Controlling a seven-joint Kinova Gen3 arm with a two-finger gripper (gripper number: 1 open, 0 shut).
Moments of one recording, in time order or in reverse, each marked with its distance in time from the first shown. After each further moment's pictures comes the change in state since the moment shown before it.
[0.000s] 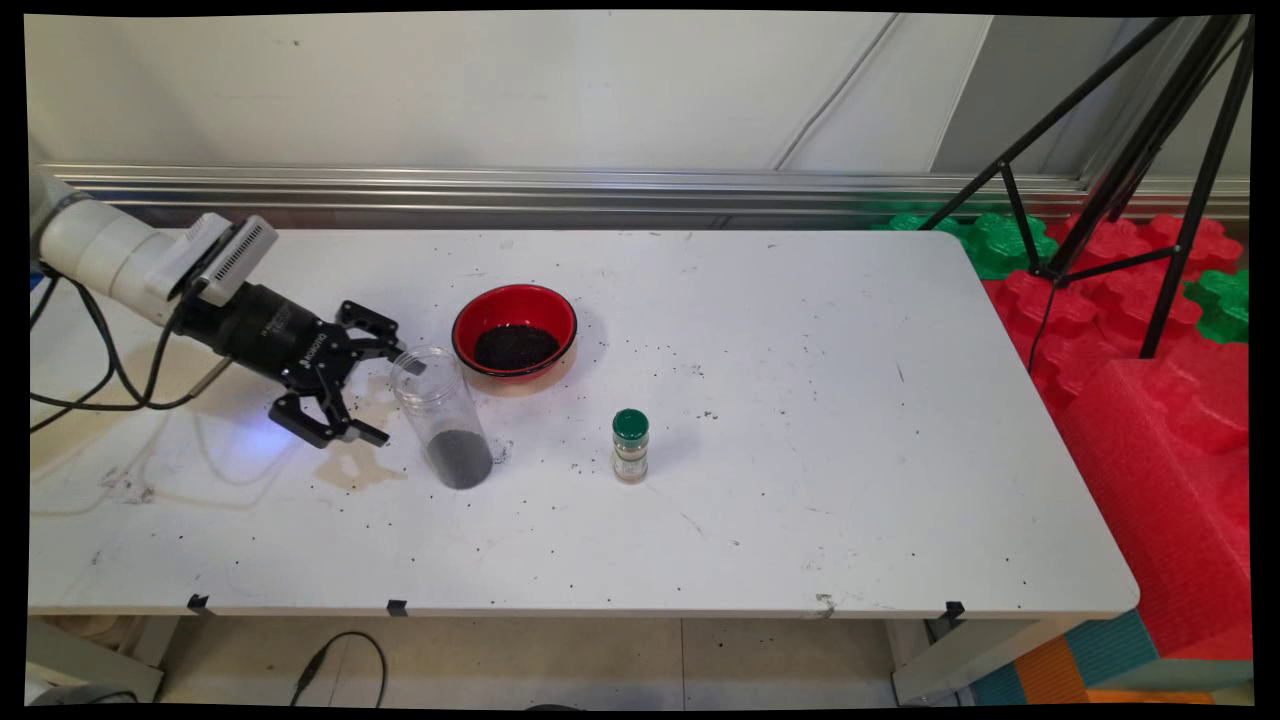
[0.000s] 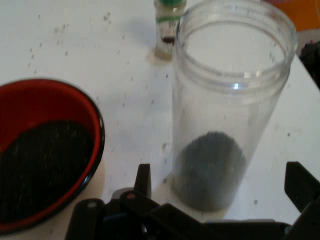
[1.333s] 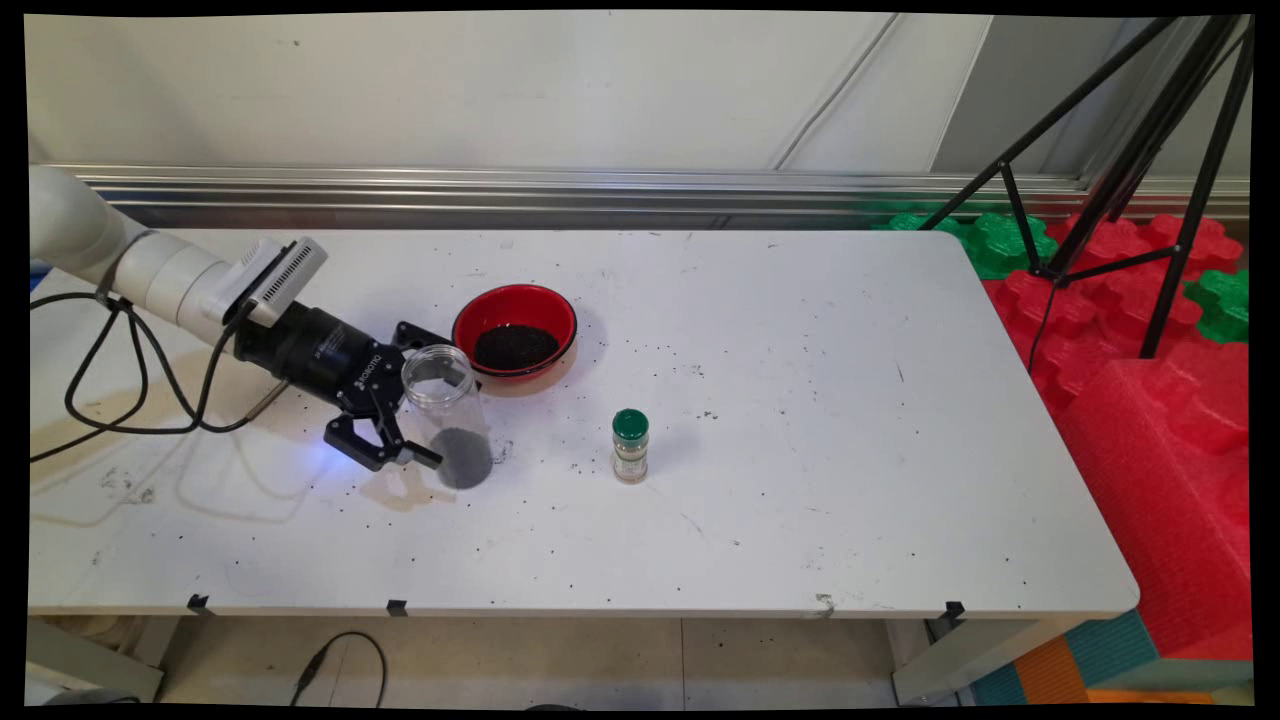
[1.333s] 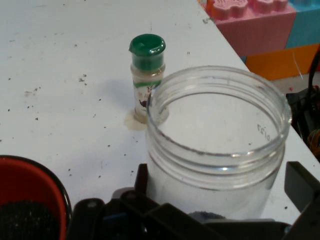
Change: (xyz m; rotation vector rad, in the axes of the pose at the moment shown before) arm 0.008 0.000 0.054 -0.059 0.141 0.020
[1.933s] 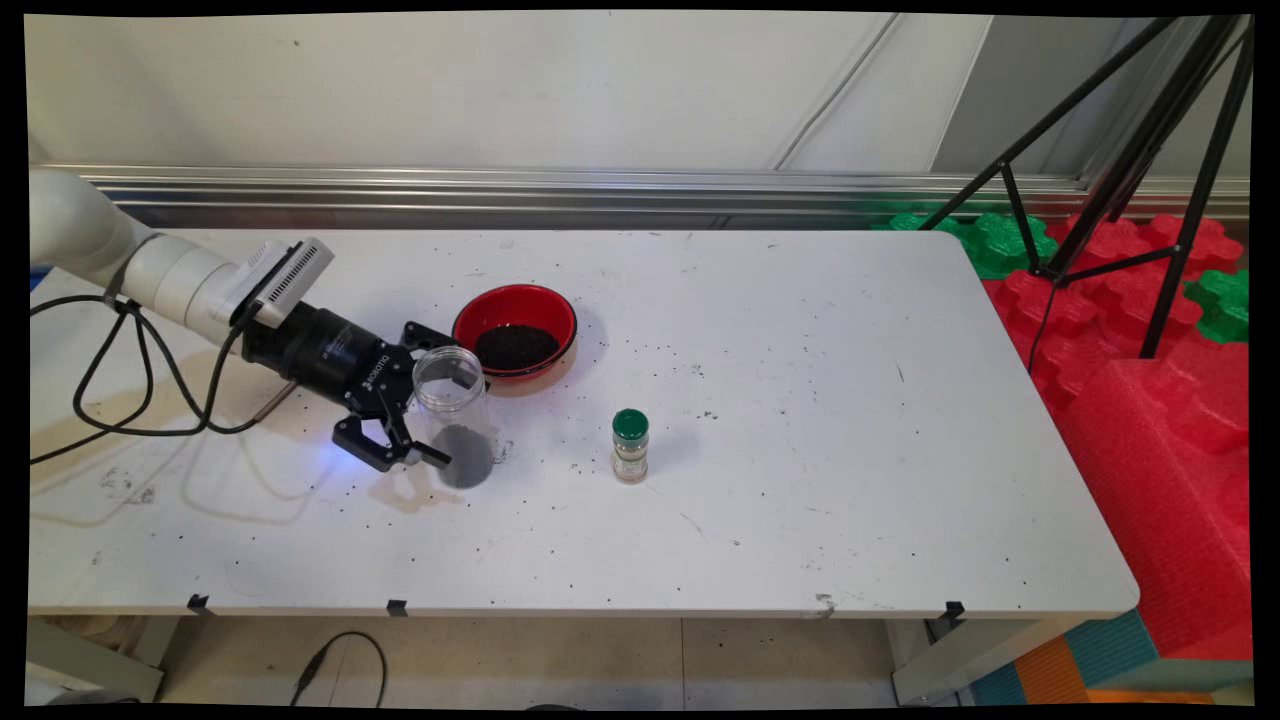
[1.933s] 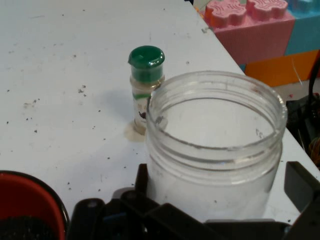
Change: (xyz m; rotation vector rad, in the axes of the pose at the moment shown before) arm 0.003 -0.001 0.007 -0.002 0.021 0.009
